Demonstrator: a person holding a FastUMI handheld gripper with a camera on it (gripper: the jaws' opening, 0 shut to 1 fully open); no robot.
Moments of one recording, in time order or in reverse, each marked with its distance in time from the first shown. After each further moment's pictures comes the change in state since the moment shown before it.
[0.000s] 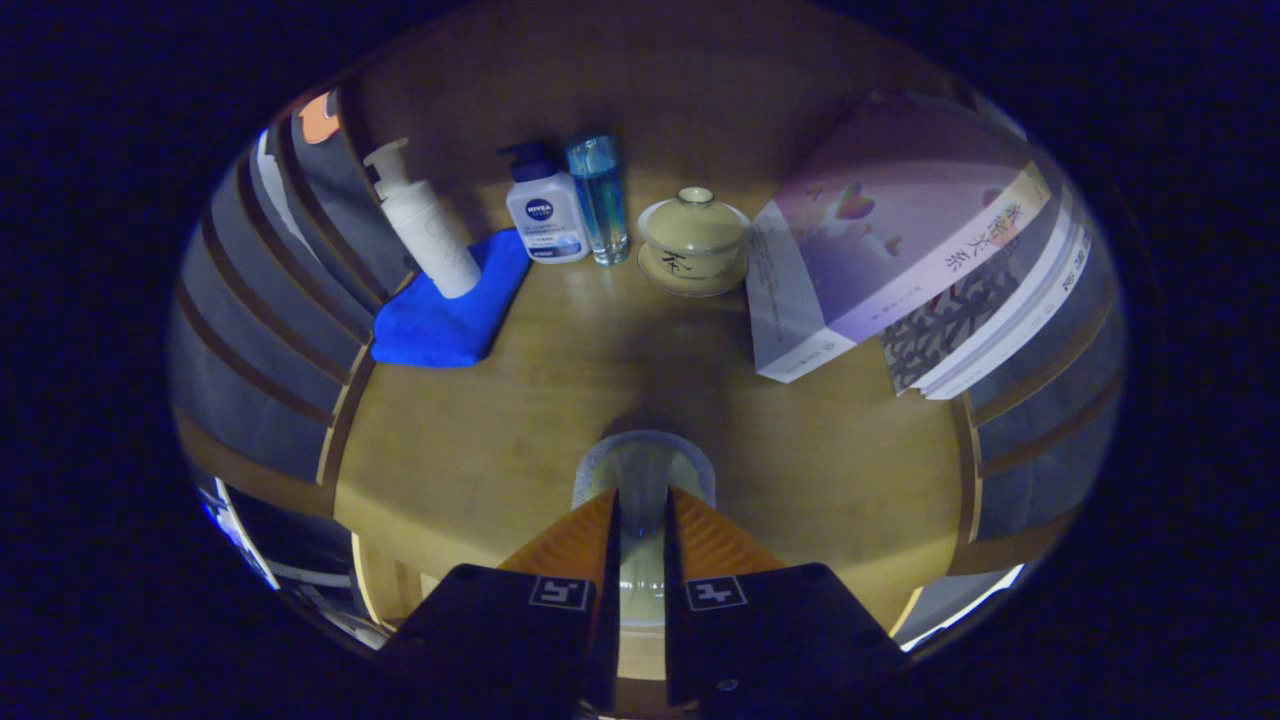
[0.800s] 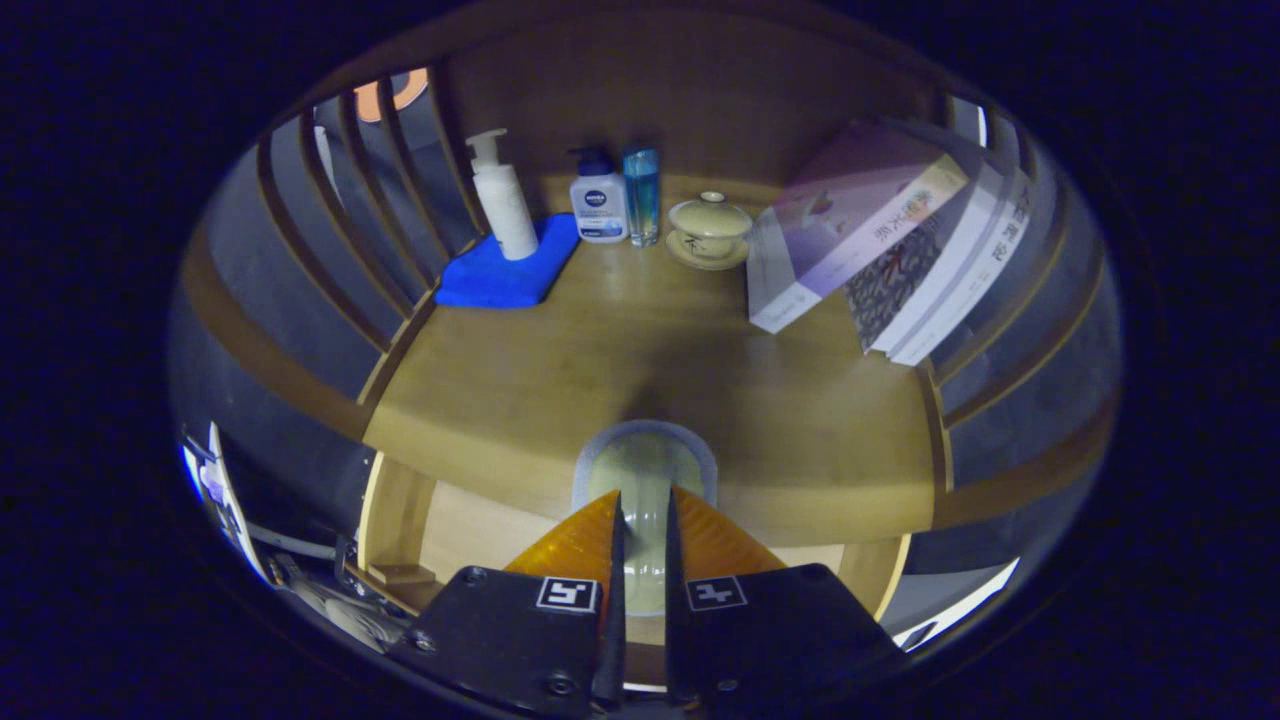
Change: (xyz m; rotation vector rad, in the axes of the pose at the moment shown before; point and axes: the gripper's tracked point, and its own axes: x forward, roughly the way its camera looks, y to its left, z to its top) arm -0.055 0.009 -0.053 -0.068 -0.020 0.012
